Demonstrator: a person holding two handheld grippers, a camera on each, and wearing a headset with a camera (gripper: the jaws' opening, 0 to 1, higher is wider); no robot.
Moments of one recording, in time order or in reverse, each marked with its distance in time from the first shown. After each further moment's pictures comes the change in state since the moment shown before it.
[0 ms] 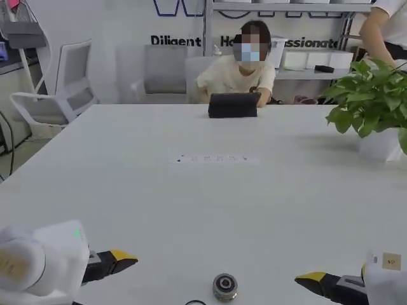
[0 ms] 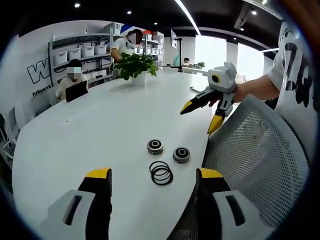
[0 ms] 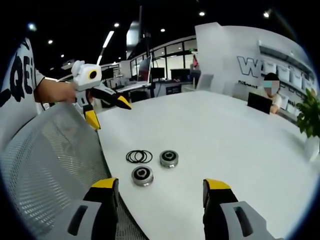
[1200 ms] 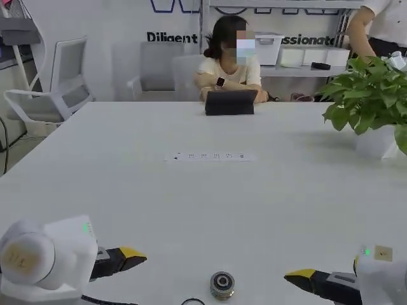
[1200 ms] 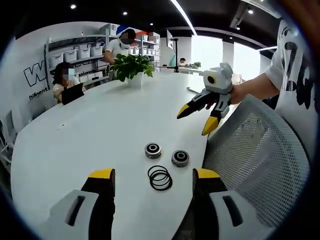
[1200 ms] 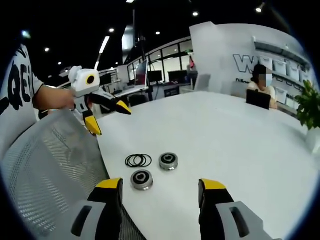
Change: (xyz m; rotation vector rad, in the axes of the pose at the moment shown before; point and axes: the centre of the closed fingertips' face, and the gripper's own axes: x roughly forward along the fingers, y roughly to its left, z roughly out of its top) left arm 0.010 -0.003 0.007 0.022 -0.008 -0.026; right arm 0.005 -0.003 0.002 0.055 -0.034 0.005
